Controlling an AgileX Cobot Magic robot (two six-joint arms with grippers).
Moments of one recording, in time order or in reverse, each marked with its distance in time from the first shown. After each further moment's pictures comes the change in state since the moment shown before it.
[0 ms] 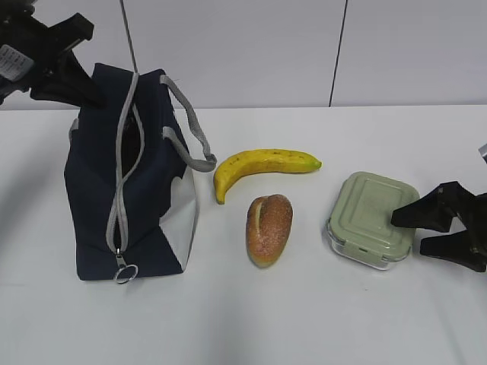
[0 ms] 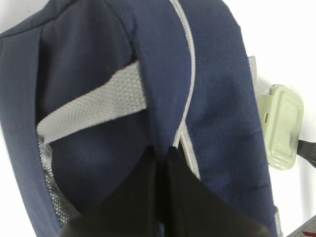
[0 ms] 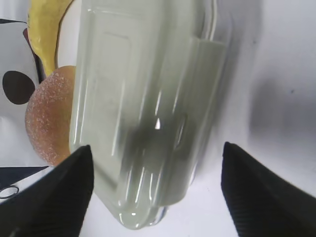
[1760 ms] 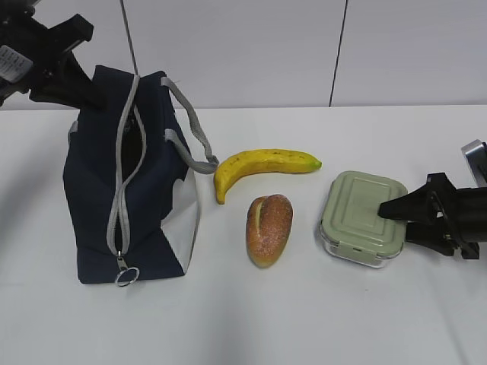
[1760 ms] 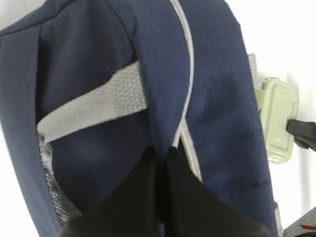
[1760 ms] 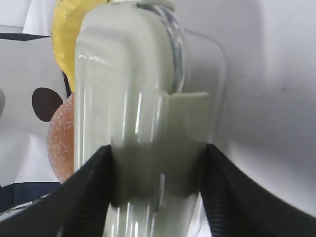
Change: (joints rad) left arm 0.000 0.000 -0.001 0.000 0.021 0.000; right arm 0.000 0.193 -0.123 0.064 0.128 -0.047
